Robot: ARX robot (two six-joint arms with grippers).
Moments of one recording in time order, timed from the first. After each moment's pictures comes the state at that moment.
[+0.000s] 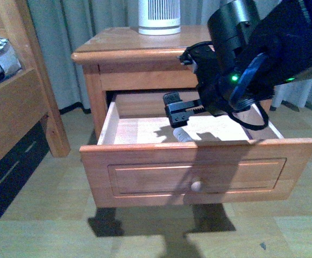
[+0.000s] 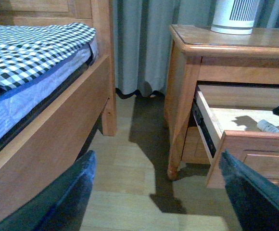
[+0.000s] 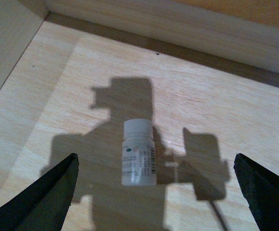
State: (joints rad) left arm -0.01 0.01 0.01 -0.01 0.00 -0.01; right arm 0.29 2.25 1.54 0.08 0.04 -0.03
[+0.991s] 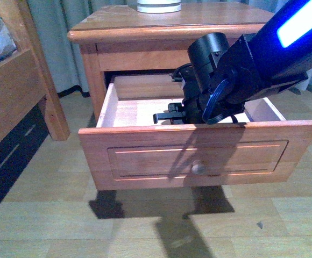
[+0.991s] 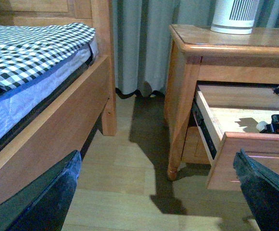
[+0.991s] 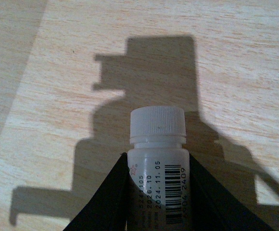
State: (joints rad) left arm -0.01 0.01 0.01 -0.01 0.00 -0.01; right arm 0.30 2.44 1.66 0.04 -0.02 0.14
